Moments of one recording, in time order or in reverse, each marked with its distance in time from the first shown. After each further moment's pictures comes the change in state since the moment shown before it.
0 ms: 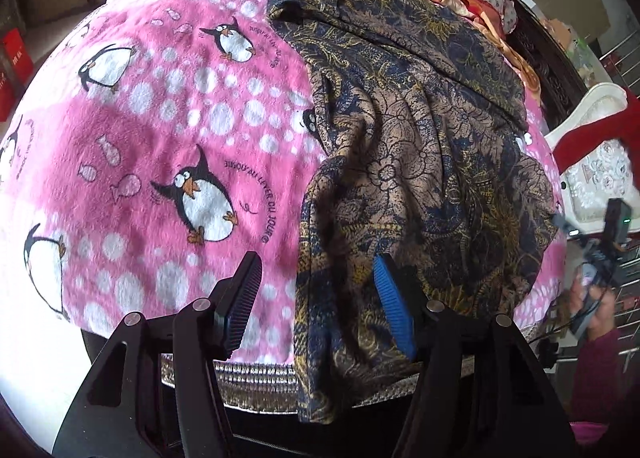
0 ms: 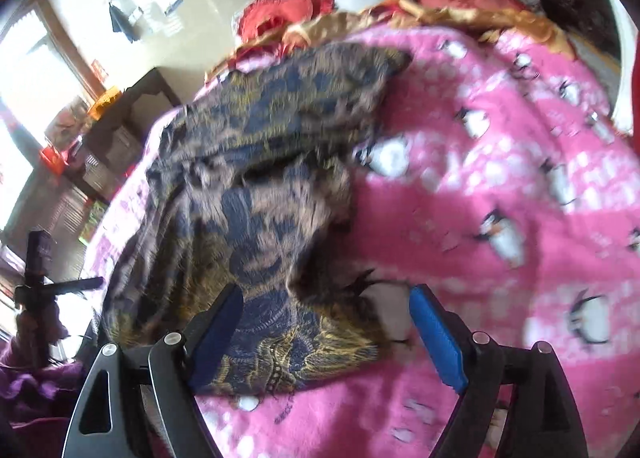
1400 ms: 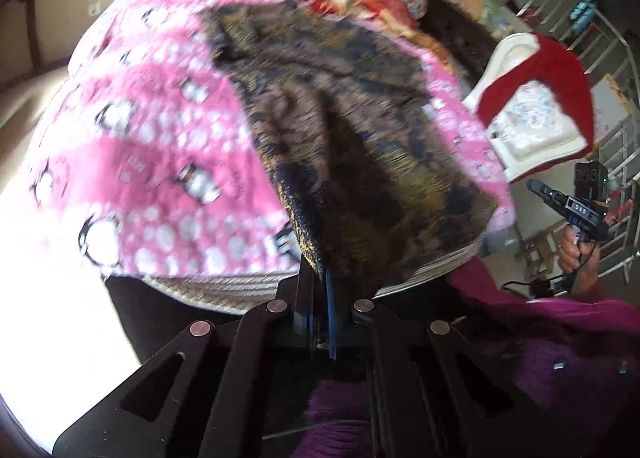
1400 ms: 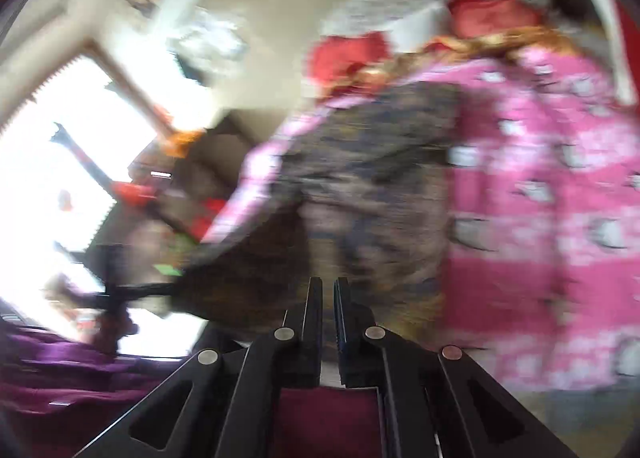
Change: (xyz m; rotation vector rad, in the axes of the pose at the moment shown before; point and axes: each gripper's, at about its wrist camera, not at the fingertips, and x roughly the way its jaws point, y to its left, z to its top) left arm -0.096 -0.002 -0.052 0.226 -0.043 -0.118; right arm -0.126 0.039 -0.071 0.084 -0.147 0.241
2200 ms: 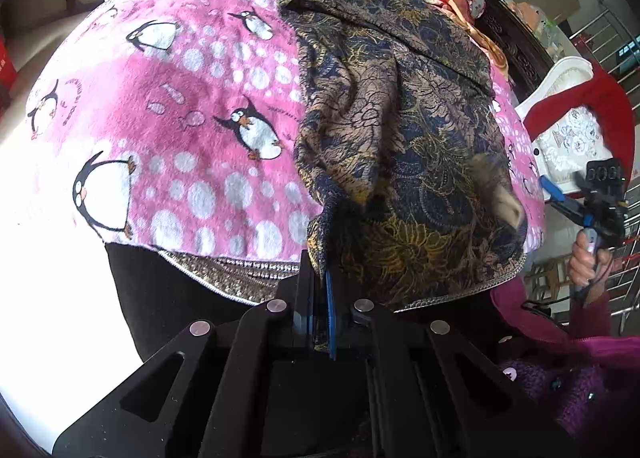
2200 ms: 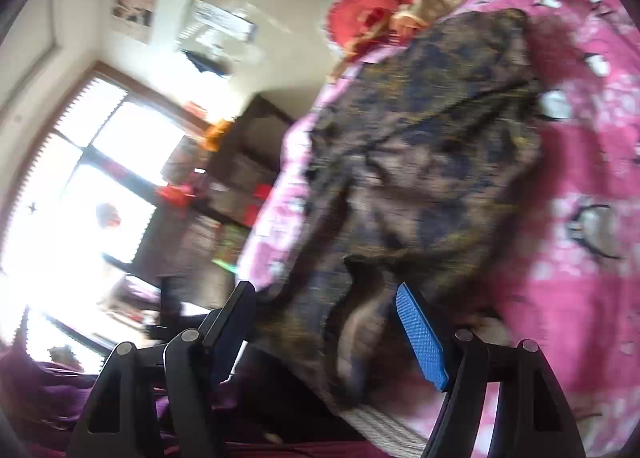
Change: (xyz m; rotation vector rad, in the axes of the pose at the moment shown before) left arm 0.044 0.040 -0.003 -0.148 0.068 0.041; right arm 0.105 0.007 0.032 0.106 0.119 0.257
